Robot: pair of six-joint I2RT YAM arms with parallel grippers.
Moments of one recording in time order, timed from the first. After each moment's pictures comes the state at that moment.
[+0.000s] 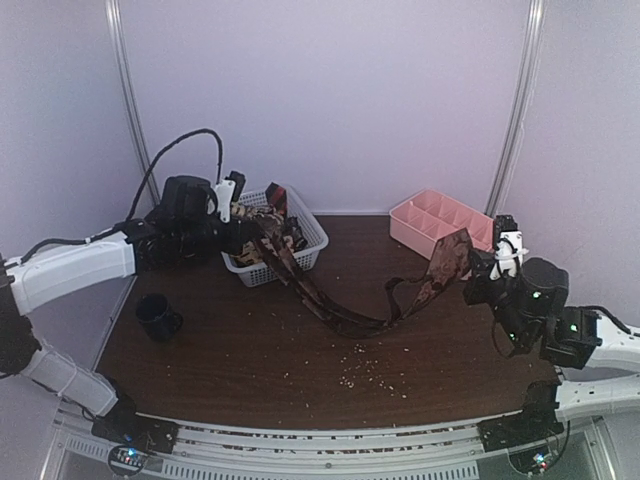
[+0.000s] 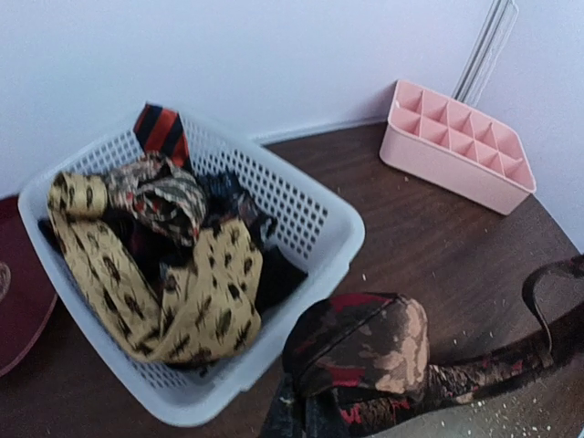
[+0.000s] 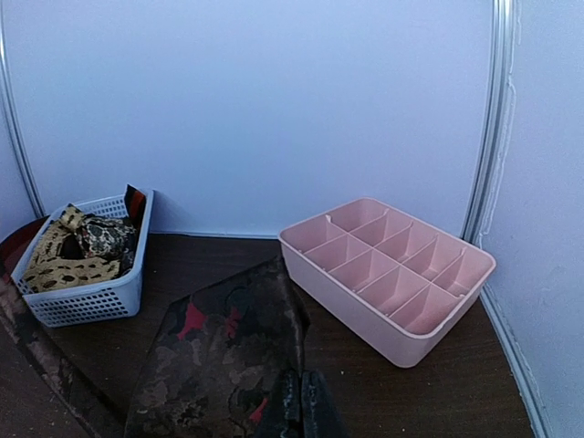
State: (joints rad) left arm -0.64 1.37 1.08 -0.15 -0.06 -0.19; right arm 1.01 0.69 0.52 0.04 0.90 0.14
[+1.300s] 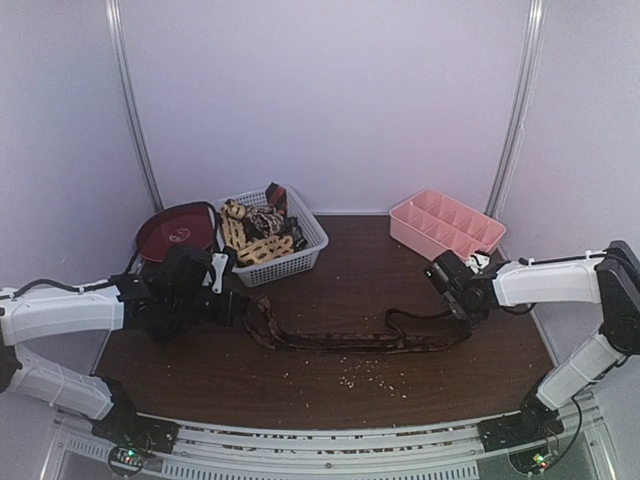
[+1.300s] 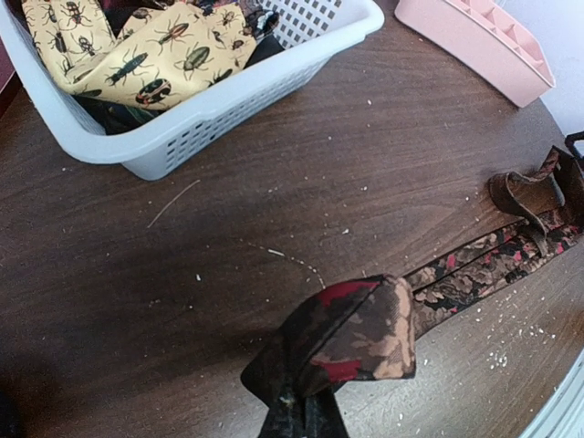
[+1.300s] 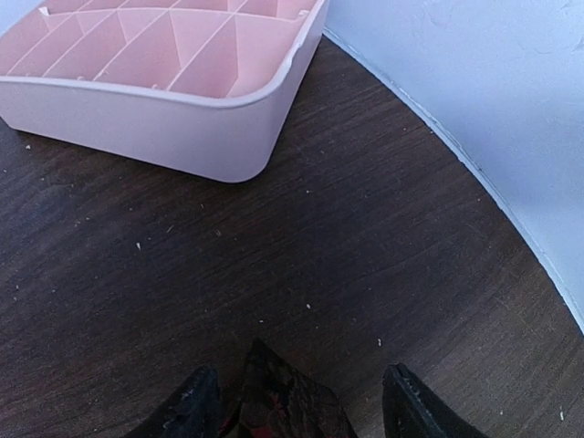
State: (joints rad) left arm -0.77 1.19 0.69 -0.22 -0.07 -0.45; right arm 0.61 1.49 0.78 -0.48 0.84 1.00
